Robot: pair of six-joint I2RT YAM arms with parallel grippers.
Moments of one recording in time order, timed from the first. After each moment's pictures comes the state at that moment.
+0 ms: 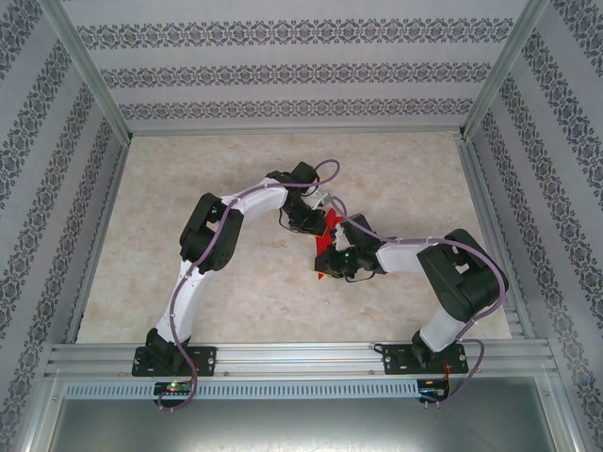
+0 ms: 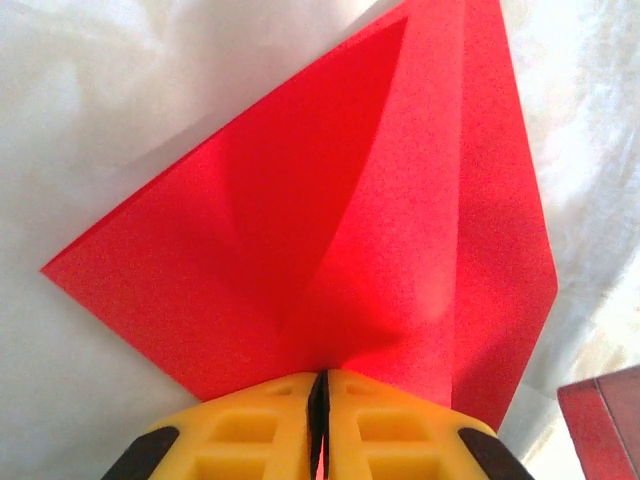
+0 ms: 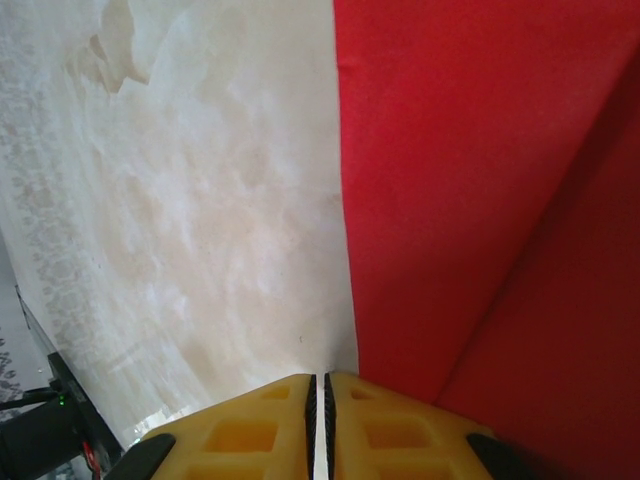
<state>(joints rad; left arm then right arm) -0.57 2.36 1.83 -0.79 0.55 -0.21 0.54 1.66 0.64 0.02 -0.58 0.78</state>
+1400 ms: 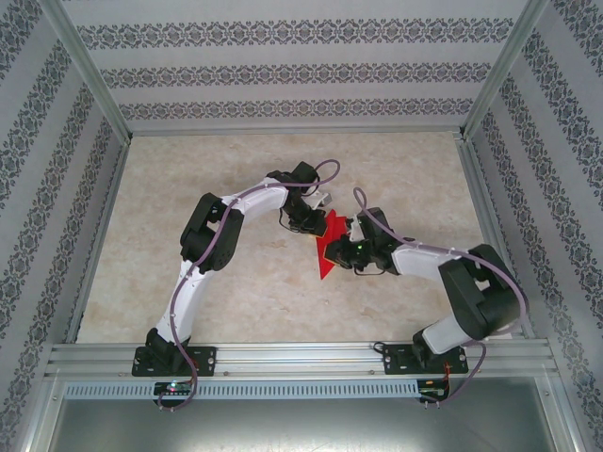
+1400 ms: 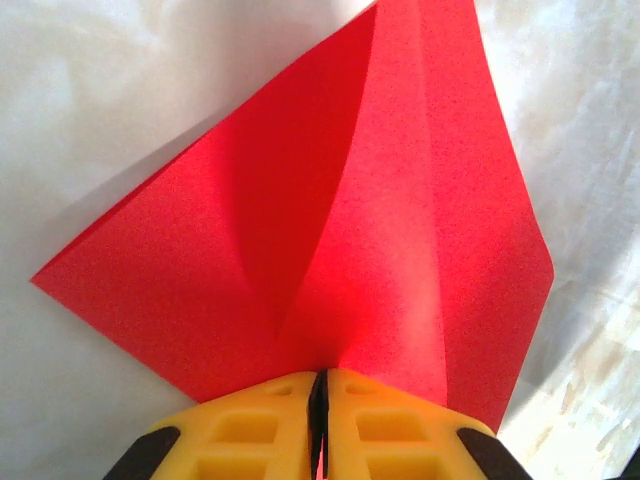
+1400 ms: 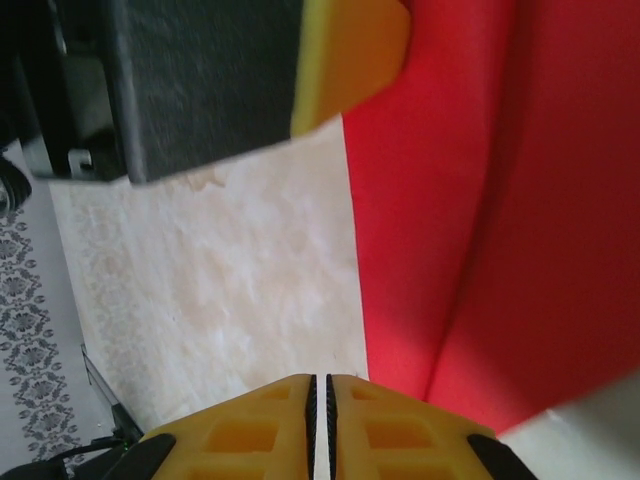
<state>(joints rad) -0.57 2.36 1.84 -0.81 0.55 -0.21 0.44 1.54 0.61 0.05 -0.59 0.86</state>
